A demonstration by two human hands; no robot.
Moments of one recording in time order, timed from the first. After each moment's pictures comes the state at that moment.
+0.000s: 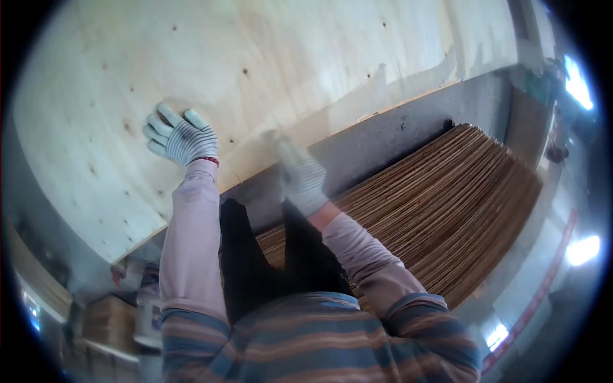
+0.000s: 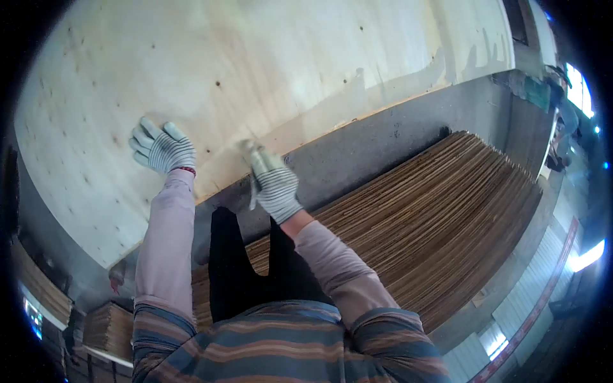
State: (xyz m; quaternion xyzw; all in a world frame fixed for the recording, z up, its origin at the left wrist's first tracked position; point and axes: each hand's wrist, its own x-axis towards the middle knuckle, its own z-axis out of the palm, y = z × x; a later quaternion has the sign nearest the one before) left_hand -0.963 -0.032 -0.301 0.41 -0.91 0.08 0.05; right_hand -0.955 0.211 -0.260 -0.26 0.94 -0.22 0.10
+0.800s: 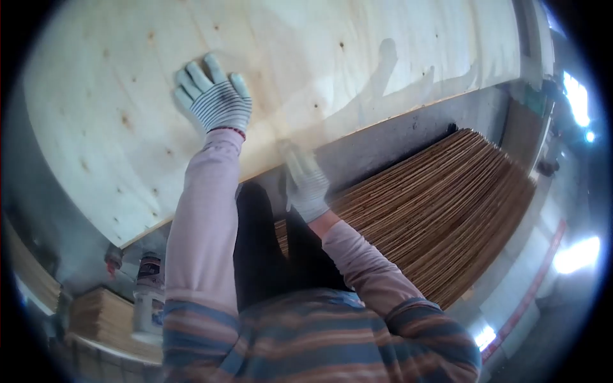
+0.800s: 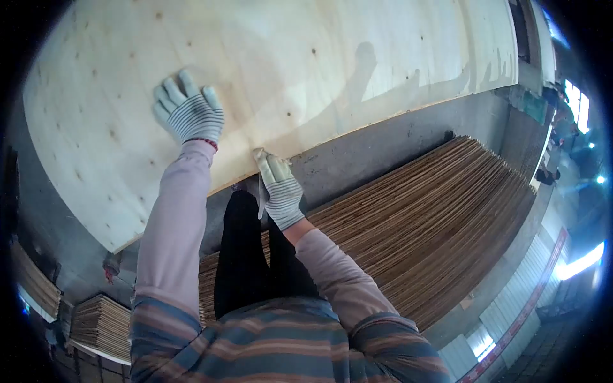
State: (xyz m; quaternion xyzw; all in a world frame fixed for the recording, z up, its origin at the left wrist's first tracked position) left_hand -0.898 -0.138 -0.288 0.30 -0.95 -0.02 0.06; right_hand -0.828 0.077 -0.245 -0.28 0.93 -0.22 0.06
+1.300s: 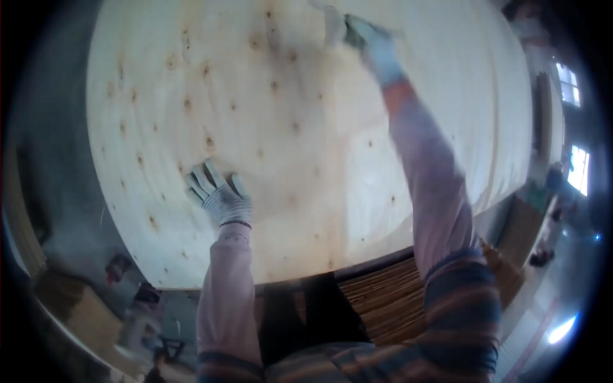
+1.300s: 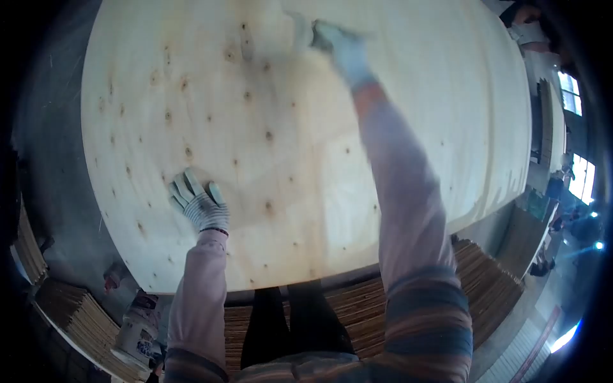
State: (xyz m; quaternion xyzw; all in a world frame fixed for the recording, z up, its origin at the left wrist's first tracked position) left_hand -0.858 -0.313 -0.314 0.49 -0.87 -0.02 0.05; right_hand -1.299 -0.279 -0.281 -0.33 0.68 -0.60 0.26
